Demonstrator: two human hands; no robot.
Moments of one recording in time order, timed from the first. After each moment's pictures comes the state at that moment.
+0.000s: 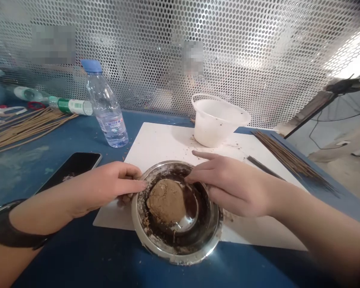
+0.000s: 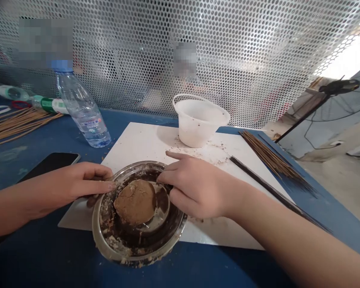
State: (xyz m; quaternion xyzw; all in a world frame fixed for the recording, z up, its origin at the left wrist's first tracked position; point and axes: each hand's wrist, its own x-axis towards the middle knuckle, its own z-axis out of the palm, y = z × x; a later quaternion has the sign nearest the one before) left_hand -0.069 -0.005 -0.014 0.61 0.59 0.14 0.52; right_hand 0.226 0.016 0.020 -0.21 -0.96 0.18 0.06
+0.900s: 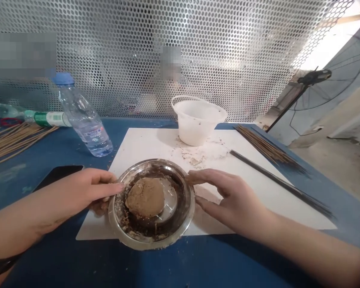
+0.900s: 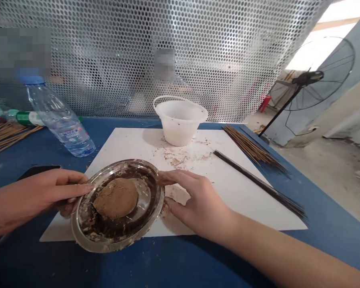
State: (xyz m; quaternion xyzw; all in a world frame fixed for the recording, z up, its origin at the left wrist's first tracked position) left_hand -0.080 -0.003 -0.010 0.56 0.64 0.13 0.51; right_hand 0.256 -0.031 -0.044 -0.38 -0.82 0.21 0.38
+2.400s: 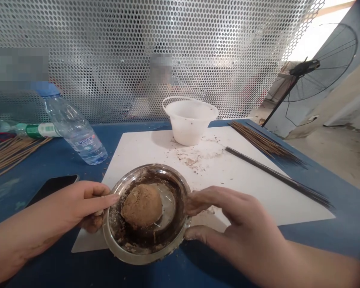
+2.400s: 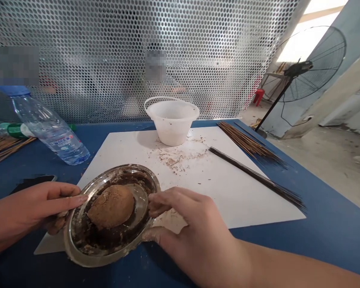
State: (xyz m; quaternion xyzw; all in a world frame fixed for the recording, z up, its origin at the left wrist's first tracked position) left_hand -0.082 -0.008 -0.015 0.52 0.64 0.12 0.55; right_hand 0.240 -0.074 -0.034 -0.42 -0.76 0.24 0.43
